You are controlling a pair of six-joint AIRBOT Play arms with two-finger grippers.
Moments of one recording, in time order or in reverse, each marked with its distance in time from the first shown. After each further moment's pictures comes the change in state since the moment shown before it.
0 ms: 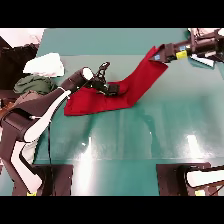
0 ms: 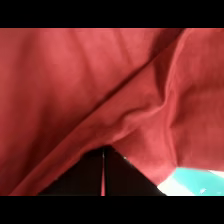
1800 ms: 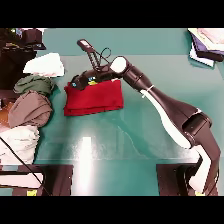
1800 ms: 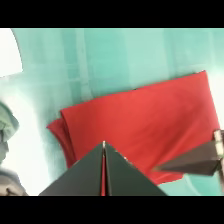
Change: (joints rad) left arm 0.480 0.384 0.419 0.385 -0.572 -0.041; right arm 0.652 -0.370 0.191 -0.027 -0.528 -0.056
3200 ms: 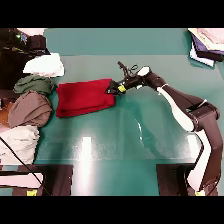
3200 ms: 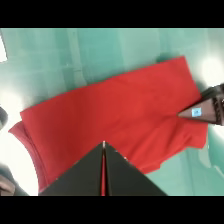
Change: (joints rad) left arm -0.002 0.000 -0.051 -0.042 -0.013 0.045; right arm -0.290 -0.080 -0.273 0.167 0.172 0.146
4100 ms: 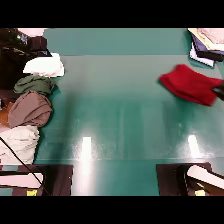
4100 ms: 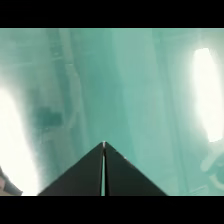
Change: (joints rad) left arm 0.000 0.000 0.000 -0.045 -0.032 0.003; right arm -1.182 0.835 -0.737 -0.321 -0.123 0.032
